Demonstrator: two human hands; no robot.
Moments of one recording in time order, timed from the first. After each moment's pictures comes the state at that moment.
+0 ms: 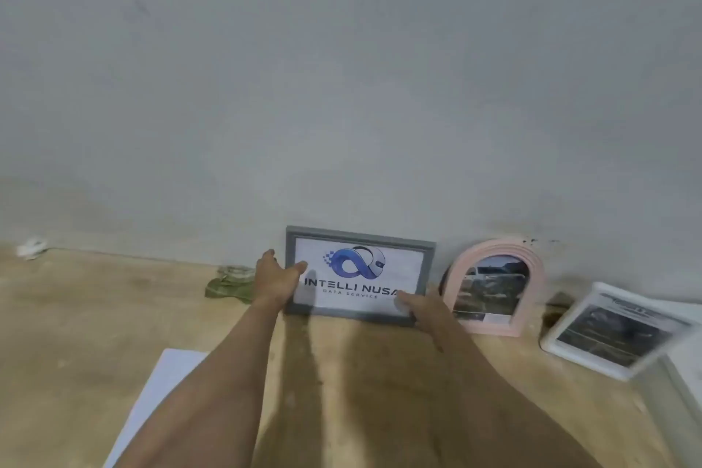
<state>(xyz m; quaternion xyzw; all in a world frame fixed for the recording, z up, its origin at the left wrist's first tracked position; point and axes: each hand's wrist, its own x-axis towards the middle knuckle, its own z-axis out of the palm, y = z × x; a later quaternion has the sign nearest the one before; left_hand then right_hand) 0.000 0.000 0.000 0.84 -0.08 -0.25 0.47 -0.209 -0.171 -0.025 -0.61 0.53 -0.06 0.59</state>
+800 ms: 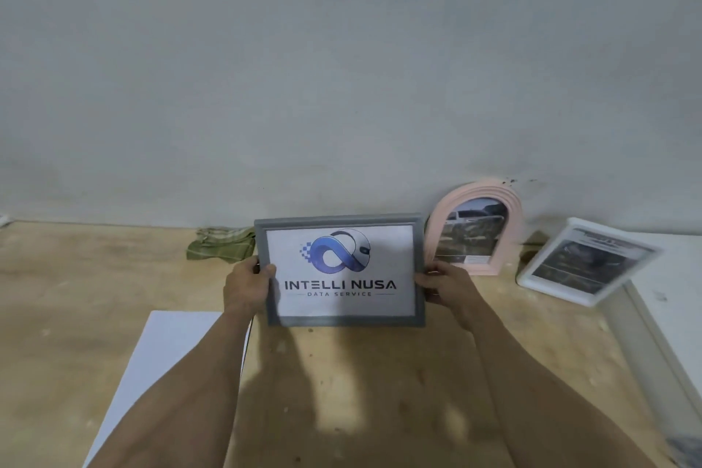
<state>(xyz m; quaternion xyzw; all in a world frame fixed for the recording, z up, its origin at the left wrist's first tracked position) -0.030 0.049 -0.059 0.88 -0.12 -0.24 0.38 -0.290 -0.163 -0.015 -0.59 0.50 -0.10 0.62</state>
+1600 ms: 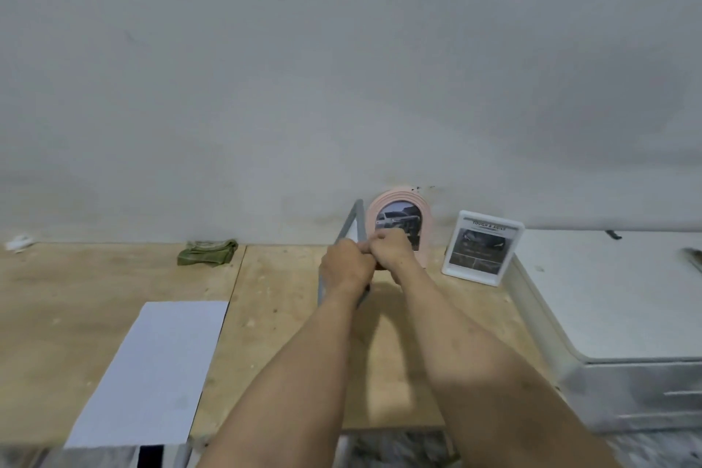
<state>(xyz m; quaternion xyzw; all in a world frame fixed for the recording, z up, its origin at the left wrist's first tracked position) -0.324 0.012 0.128 0.89 -0.29 -0.18 0.32 -0.371 -0.068 0.130 -0.70 0.49 -0.16 0.49</state>
